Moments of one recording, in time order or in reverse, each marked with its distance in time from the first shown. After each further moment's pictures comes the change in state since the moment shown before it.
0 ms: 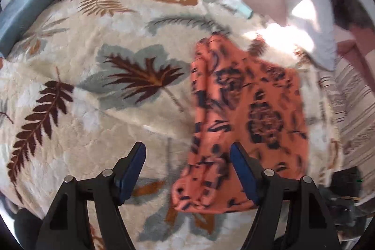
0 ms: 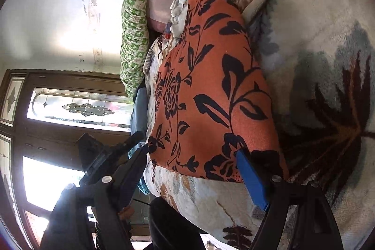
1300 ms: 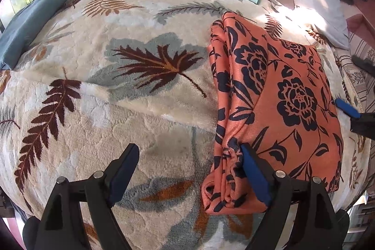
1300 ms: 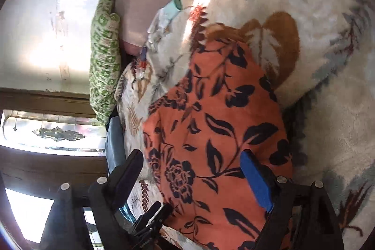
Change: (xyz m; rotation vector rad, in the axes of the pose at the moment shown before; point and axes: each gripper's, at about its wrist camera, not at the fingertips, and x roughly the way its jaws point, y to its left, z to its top) left arm 0.017 0.008 -0.015 0.087 -0.056 0.062; right arm 0.032 0.067 0.107 0.024 -0.066 -0.213
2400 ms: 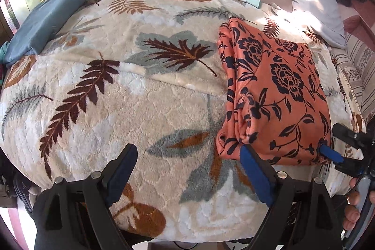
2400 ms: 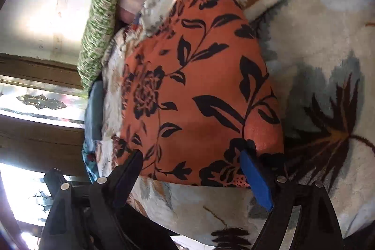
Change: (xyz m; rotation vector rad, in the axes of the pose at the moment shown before) left arm -0.062 0.019 -0.043 -0.004 -0.027 0.034; right arm -0.015 -0.017 -0.116 -0.088 0.033 -0.103
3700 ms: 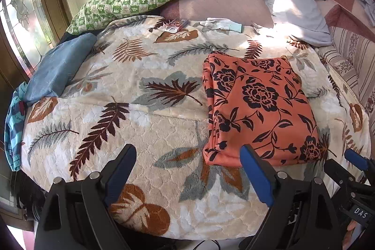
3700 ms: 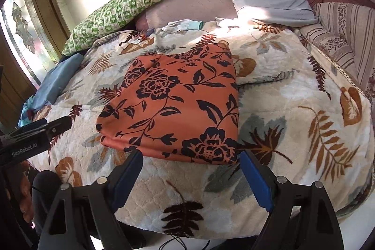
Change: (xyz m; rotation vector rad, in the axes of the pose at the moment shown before) left arm -0.060 -0.037 -0.010 0.123 -0.195 0.081; right arm -0.057 0.081 -0.090 -0.495 -0.276 -0.478
